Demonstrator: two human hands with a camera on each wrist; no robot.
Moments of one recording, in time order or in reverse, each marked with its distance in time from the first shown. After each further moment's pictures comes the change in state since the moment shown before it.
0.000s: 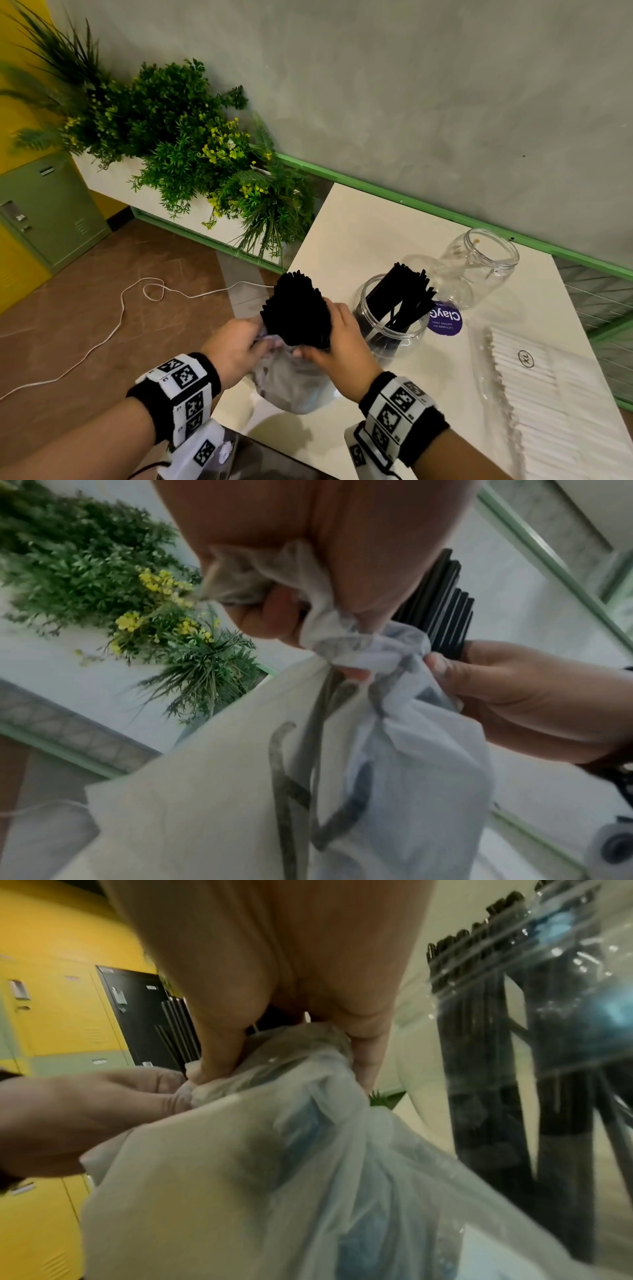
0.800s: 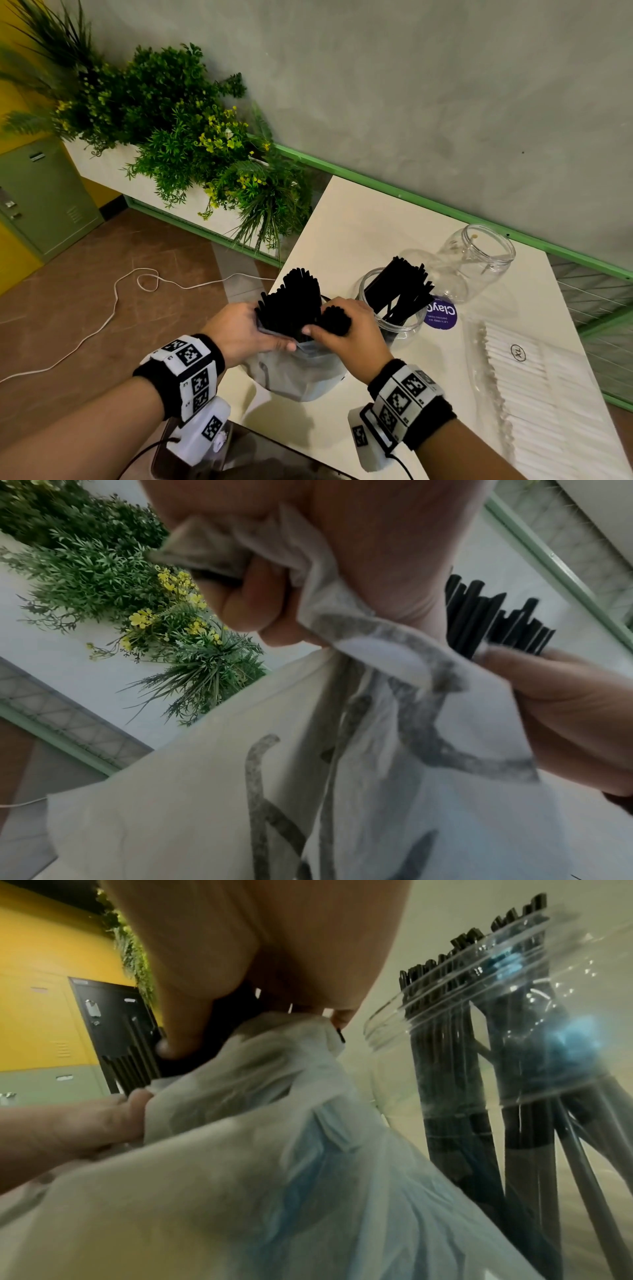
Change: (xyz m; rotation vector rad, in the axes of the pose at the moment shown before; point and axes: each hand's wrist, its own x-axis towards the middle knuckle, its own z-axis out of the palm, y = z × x) left_hand 0.007 0.004 -0.008 -0.320 -0.033 -0.082; right_hand 0.000 -0.003 -0.019 0.163 0.131 -0.060
